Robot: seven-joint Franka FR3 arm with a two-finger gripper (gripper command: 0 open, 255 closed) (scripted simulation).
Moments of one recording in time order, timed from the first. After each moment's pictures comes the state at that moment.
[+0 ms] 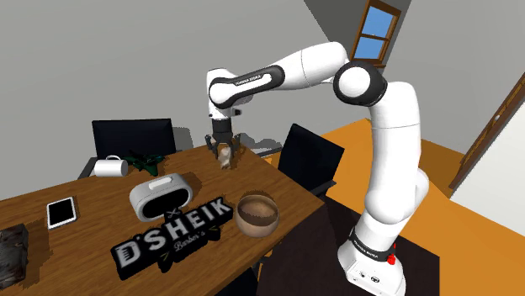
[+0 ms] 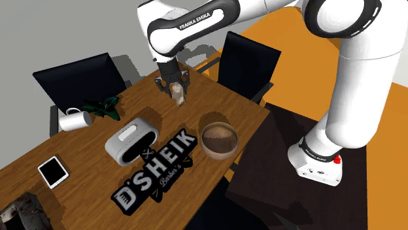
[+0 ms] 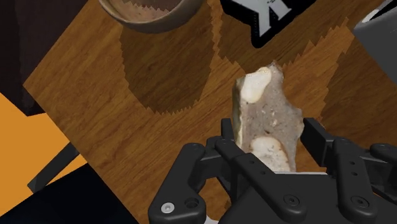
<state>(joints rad) -0.21 0.45 0.40 -1.64 -0.07 1.84 1.08</state>
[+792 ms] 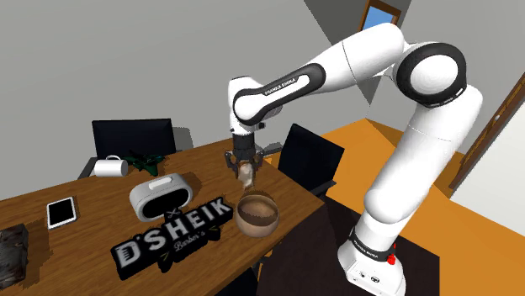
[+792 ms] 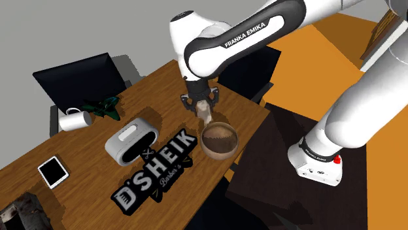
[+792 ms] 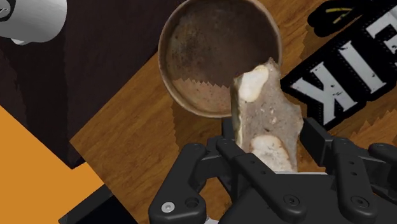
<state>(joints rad) -0.24 0.00 0.47 -2.21 0.13 1.99 1.05</state>
